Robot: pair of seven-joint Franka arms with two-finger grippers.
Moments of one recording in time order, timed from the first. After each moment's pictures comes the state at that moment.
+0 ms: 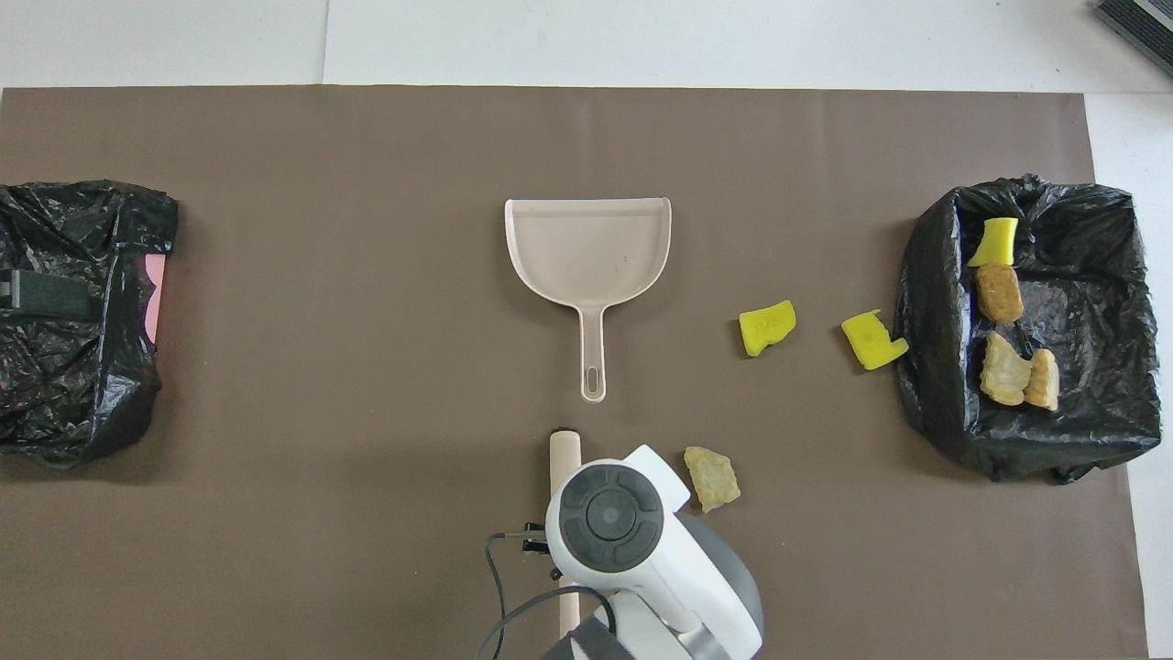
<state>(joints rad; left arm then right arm) 0.04 -0.10 -0.05 -1.67 -0.03 1.64 -0.01 0.84 0.04 -0.01 -2.17 0.20 2.07 0.80</state>
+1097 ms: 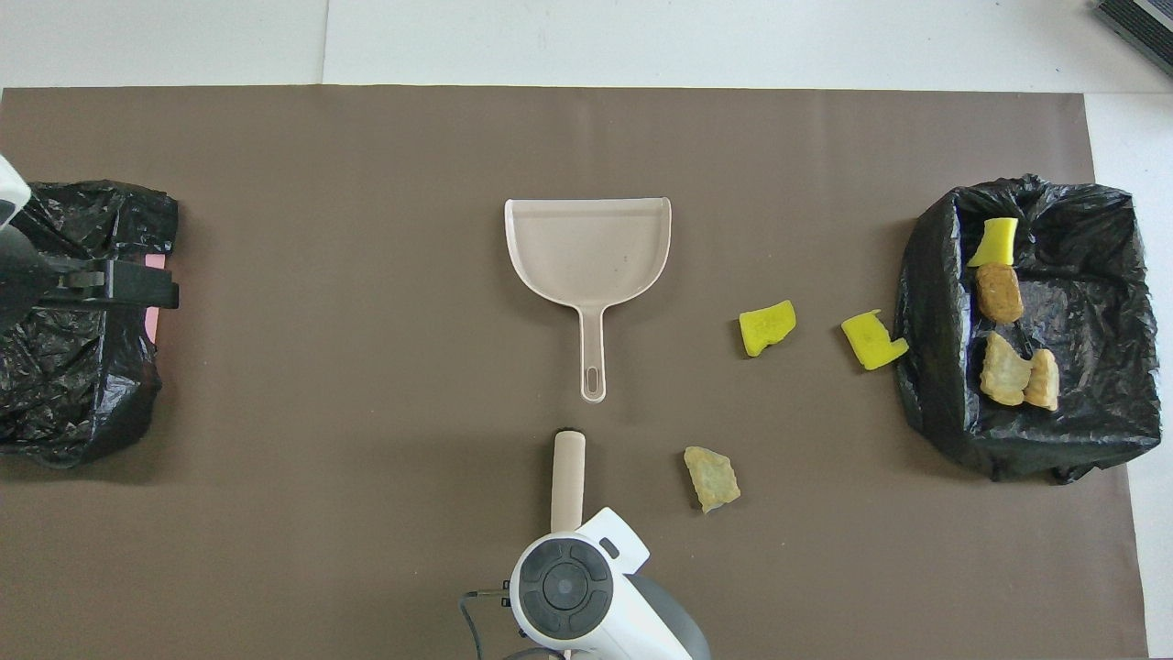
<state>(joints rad) -0.06 -0.08 -0.06 -1.67 -0.03 1.72 -0.08 0.93 0.06 -0.01 -2.24 0.27 2.15 0.82</state>
